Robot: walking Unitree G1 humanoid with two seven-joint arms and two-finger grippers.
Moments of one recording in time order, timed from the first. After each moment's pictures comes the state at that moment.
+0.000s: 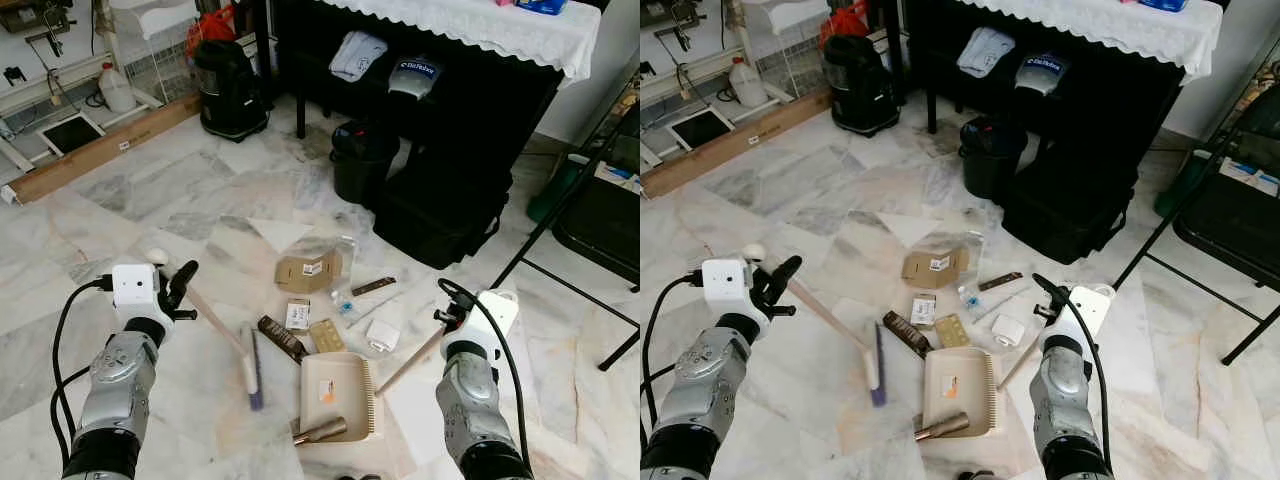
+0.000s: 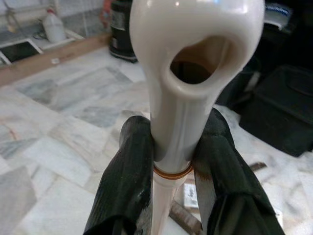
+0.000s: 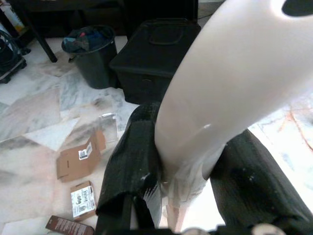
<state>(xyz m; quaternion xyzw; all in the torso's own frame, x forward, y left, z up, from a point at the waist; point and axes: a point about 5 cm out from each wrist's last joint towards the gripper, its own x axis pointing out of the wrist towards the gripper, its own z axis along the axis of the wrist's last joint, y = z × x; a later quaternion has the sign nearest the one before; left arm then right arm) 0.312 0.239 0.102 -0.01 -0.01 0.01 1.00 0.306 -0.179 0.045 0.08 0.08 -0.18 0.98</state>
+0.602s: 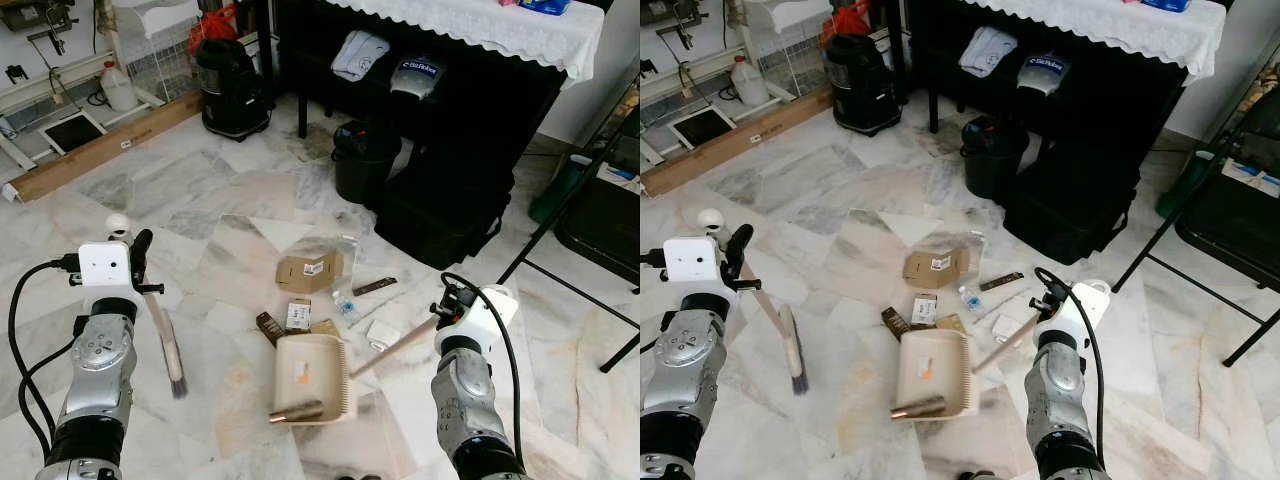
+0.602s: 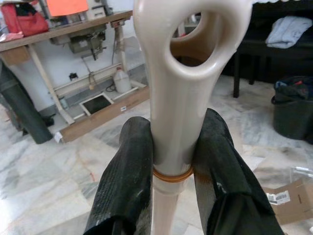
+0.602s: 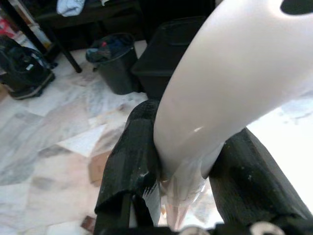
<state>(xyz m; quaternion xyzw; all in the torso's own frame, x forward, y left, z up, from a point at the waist) 0.316 0.262 0.131 0.10 -0.08 0.12 0.99 0.312 -0.170 0.052 0.16 0.06 -0.15 0.97</state>
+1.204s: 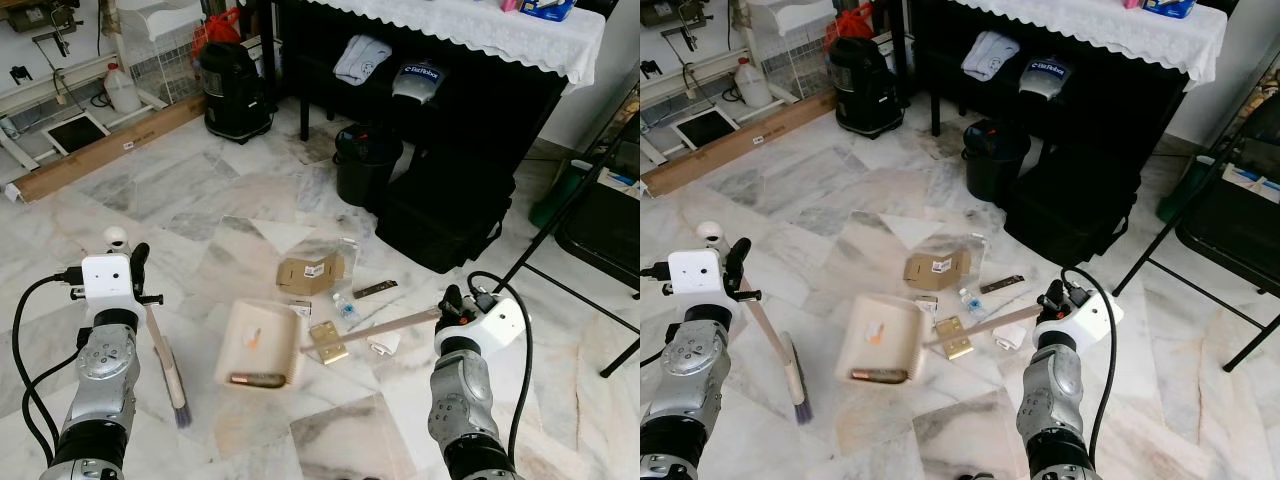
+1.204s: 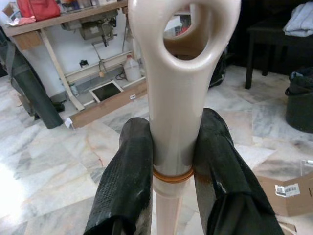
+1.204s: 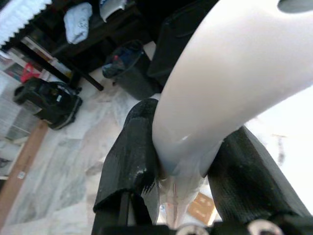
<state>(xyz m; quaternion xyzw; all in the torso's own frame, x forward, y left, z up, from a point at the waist) 0.314 0.264 0.115 0.09 -0.06 0.14 0.98 0.313 -0.170 0.053 0.31 0.03 -0.16 0.94</state>
